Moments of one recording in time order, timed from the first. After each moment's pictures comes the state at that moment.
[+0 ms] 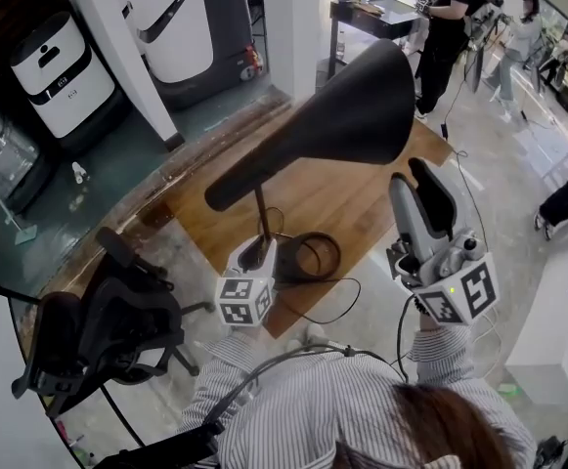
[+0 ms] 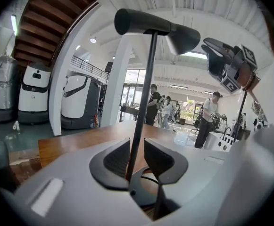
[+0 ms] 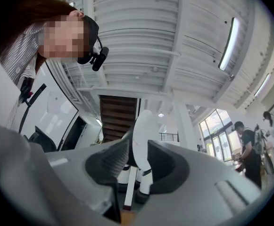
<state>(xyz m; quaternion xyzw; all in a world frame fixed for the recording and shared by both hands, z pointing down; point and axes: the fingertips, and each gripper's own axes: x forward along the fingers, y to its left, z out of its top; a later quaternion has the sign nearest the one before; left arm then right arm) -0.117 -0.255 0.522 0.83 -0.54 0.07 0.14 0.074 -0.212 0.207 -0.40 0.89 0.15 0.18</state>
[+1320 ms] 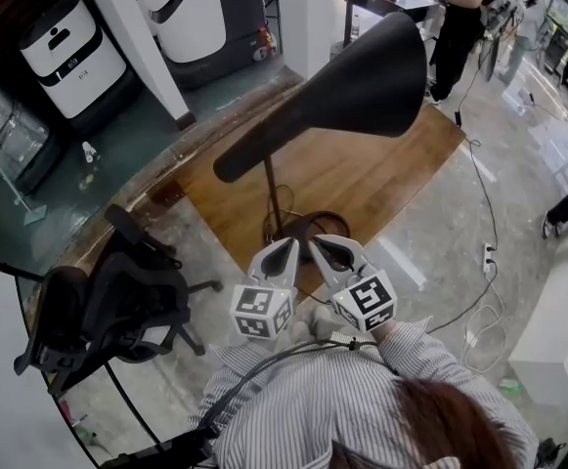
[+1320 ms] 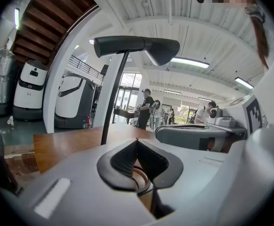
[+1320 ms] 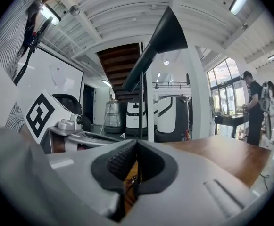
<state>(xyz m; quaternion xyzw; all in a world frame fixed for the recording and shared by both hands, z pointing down) -0.078 -0.194 0.499 0.85 -0.51 0.03 0.15 -0.042 -0.188 0.478 -0.34 0.93 -0.04 -0.08</state>
